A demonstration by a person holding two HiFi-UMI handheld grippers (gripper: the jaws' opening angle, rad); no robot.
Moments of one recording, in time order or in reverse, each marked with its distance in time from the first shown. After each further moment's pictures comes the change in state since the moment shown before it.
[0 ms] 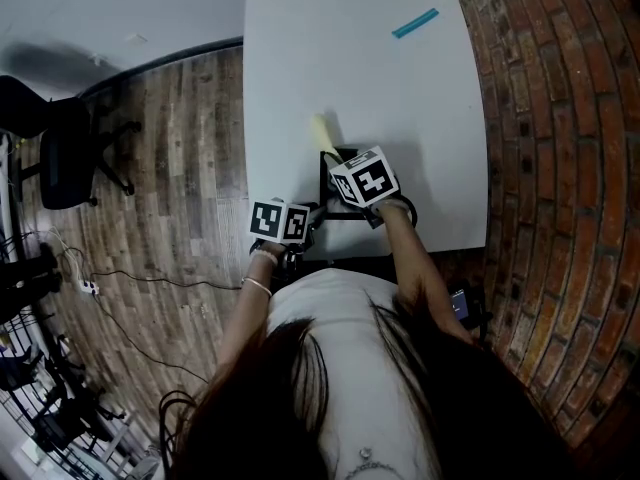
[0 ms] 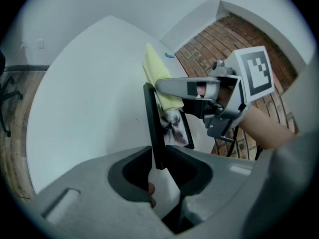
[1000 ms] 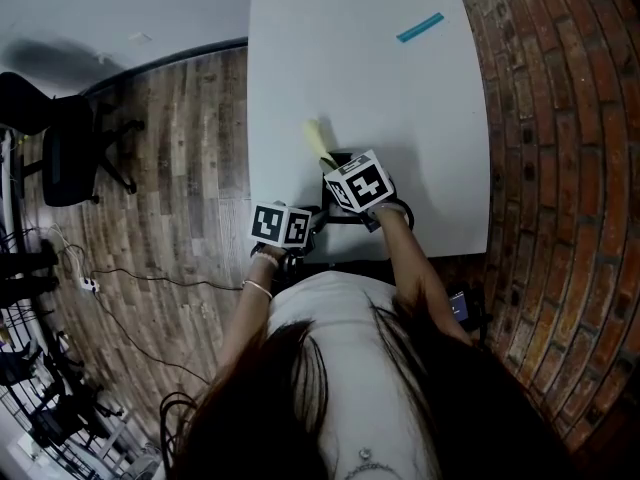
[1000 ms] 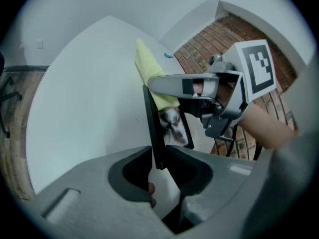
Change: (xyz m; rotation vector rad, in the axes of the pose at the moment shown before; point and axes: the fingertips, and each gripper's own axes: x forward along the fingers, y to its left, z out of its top) left arm 0.001 0.000 0.000 0.006 -0.003 -0.006; right arm 0.009 0.015 0.004 -0.044 0.015 0.040
